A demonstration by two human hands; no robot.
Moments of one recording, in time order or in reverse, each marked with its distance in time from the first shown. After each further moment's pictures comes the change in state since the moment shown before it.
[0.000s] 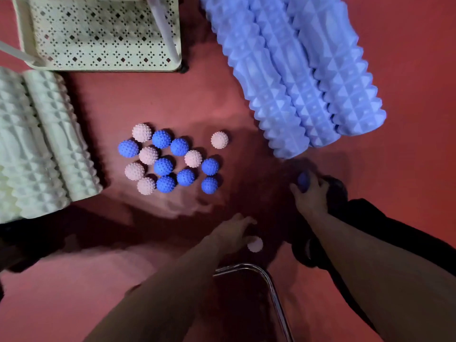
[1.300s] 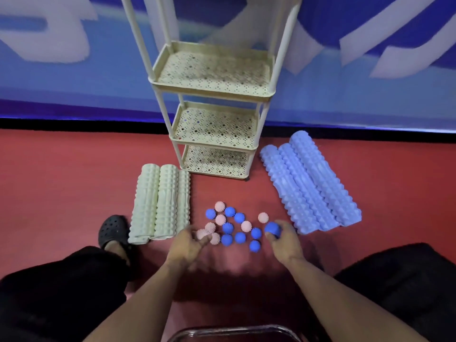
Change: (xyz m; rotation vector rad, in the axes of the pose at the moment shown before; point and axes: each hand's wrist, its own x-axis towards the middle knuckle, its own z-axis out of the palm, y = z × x) left_hand -0.313 -0.041 -0.133 -0.483 0.975 -0.188; right_hand -0.246 -0.161 -0.033 0.176 -0.096 -0.509
